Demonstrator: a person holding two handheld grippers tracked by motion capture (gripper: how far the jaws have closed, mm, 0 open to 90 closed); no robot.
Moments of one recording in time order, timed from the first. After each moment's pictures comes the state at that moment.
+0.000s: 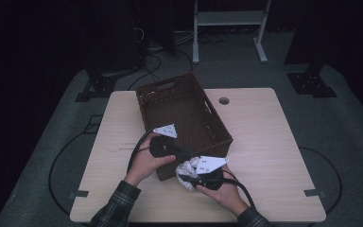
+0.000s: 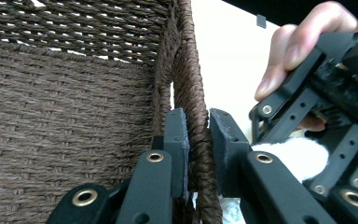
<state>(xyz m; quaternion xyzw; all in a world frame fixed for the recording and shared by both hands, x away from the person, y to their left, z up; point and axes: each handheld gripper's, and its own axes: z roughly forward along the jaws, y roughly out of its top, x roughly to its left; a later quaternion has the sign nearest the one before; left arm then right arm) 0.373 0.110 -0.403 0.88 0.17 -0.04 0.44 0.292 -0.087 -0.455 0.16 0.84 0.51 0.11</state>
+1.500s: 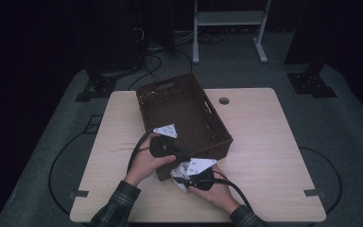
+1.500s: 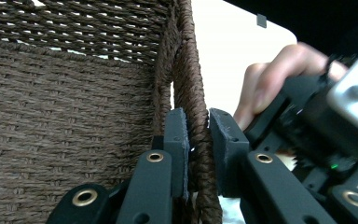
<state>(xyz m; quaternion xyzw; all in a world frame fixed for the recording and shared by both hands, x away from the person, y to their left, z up) 0.372 0.109 -0.404 0.88 0.18 -0.04 0.44 0.301 -0.063 -0.480 0.15 0.86 0.47 0.10</state>
